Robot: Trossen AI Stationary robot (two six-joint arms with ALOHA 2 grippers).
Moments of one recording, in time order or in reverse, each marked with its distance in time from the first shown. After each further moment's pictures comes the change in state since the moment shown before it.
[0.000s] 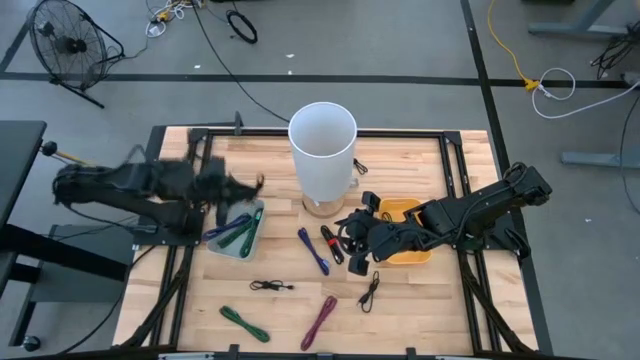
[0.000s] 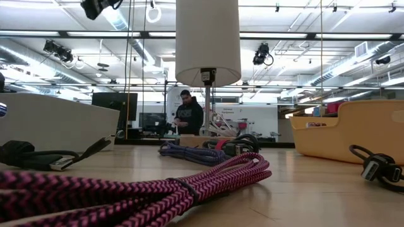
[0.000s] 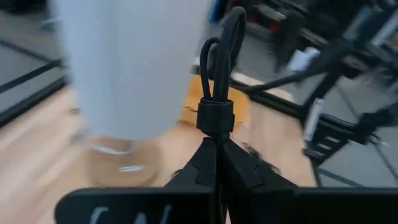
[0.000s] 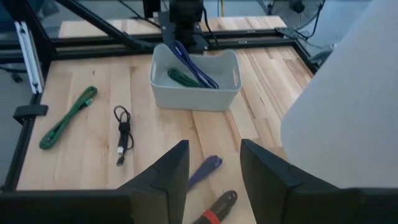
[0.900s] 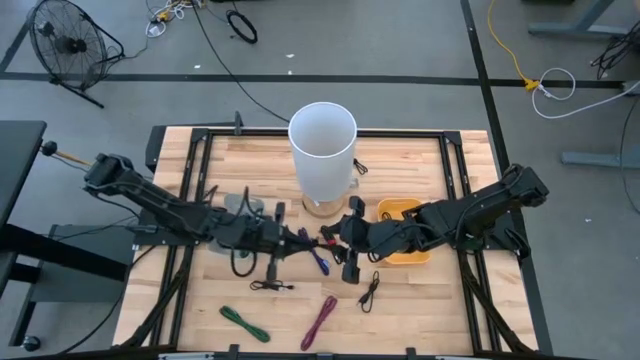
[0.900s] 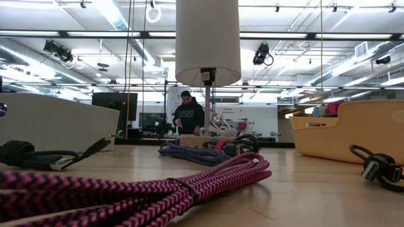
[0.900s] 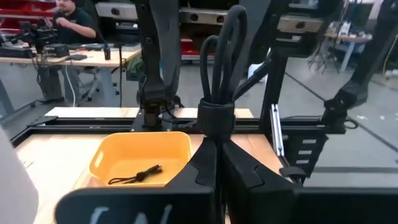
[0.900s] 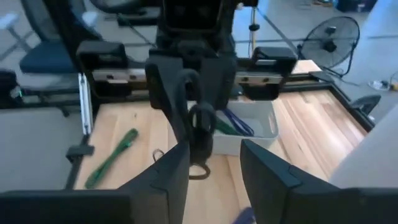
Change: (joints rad) left arm -0.260 0.595 0.018 0.808 -0.101 0.325; right arm 0.000 0.034 0.001 0.250 -0.084 -0.099
